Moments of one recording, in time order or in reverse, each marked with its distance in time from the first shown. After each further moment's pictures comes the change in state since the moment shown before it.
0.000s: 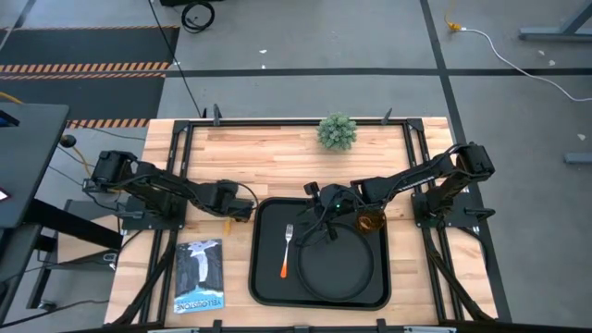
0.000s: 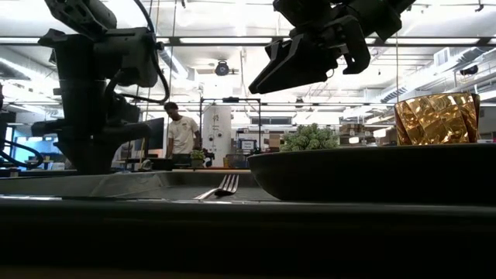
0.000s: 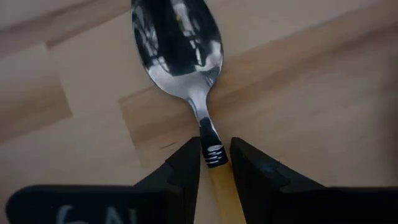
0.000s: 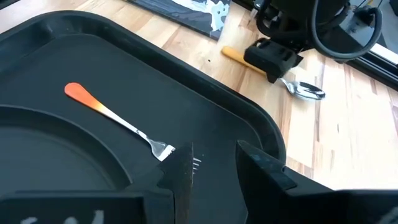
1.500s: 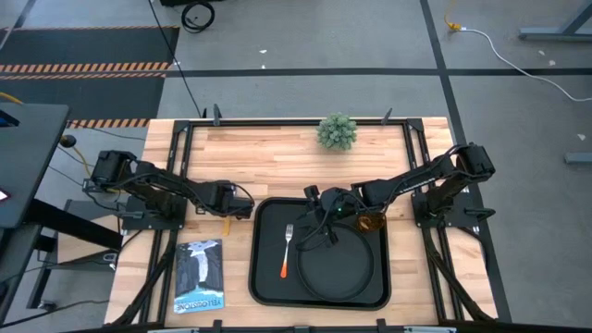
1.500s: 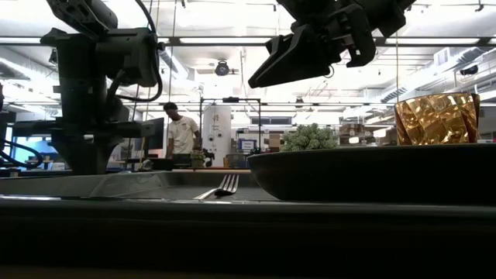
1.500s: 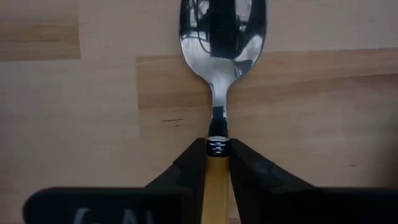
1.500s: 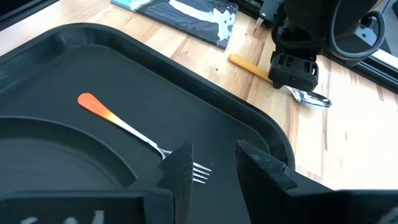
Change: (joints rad) left arm 0.020 -0.004 0.004 -0.010 0.042 -0.309; right arm 0.027 0.000 0.000 0.018 0.003 0.022
